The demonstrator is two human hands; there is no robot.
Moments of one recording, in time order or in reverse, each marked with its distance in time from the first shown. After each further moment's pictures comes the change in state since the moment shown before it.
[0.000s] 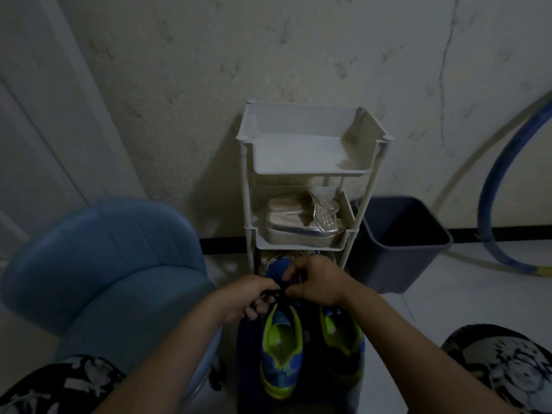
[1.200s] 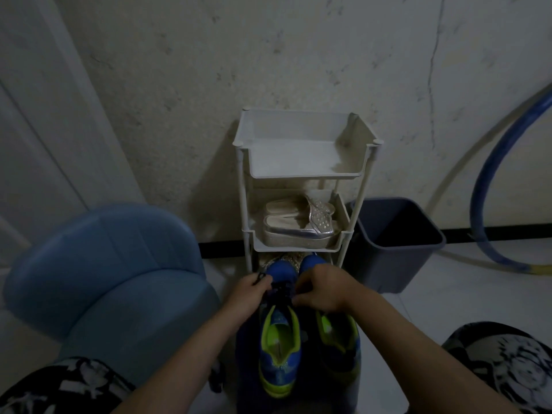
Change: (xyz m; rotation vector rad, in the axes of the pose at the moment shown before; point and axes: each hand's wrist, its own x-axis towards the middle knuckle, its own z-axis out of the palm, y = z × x) left_hand 0.002 -0.013 0.017 -0.001 0.395 0.251; right_hand -0.020 0.004 -0.007 -0.297 -0.075 0.031
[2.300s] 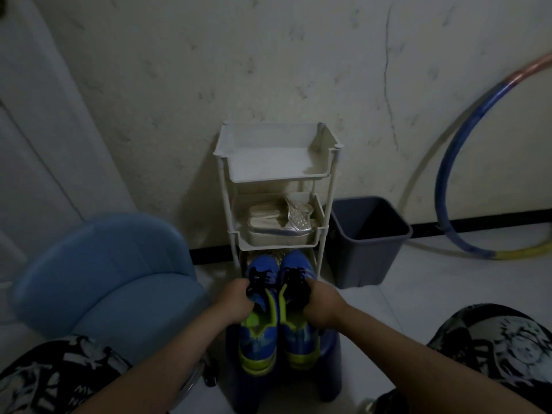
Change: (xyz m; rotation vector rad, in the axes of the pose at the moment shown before) left_hand -0.035 0.001 0.003 0.664 -0.073 0.159; right_hand -0.074 -0.007 0.026 0.302 0.068 0.317
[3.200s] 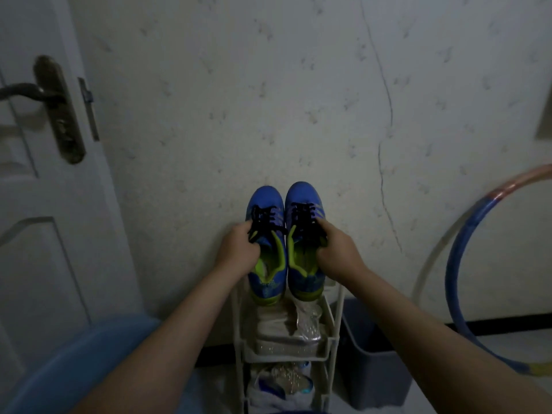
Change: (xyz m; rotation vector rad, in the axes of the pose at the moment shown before) left_hand 0.021 0.210 -0.228 -0.214 0.569 0.338; right_hand 0.049 -0.130 -0.252 0.208 0.655 -0.313
